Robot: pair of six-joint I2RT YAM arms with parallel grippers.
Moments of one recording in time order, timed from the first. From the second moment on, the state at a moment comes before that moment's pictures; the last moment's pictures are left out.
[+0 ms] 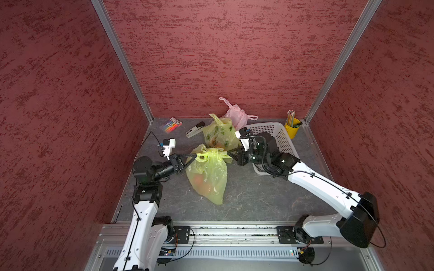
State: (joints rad) left arm 0.10 0.75 0.54 0.29 1.14 -1.29; right arm 0.70 1.34 1.14 -0.24 -0.37 0.41
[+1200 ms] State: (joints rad) left arm 0.06 0.79 0.52 0.37 1.12 -1.31; right arm 0.74 1.62 1.32 -0.05 -0.83 0.61
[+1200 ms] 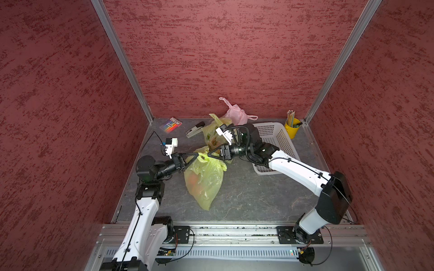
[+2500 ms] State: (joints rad) left arm 0.00 0.77 0.53 0.13 1.12 -1.20; right arm 0.75 1.60 1.28 0.02 -0.78 0.68
